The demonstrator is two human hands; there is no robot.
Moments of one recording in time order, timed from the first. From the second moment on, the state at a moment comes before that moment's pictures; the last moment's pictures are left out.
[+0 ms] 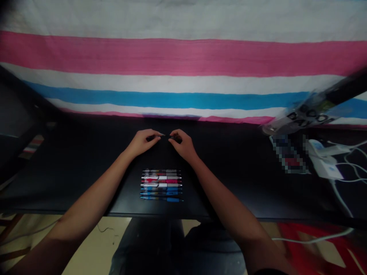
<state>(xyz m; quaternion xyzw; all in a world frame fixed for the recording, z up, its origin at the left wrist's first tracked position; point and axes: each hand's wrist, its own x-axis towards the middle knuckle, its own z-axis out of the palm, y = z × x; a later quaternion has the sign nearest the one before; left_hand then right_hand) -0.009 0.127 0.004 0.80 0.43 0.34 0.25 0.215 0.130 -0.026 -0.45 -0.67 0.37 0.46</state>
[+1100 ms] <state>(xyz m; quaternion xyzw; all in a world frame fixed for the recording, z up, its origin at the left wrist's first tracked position) -0.008 0.128 0.003 0.78 0.45 0.36 0.25 0.217 0.131 -0.027 -0.47 -0.69 0.34 0.44</state>
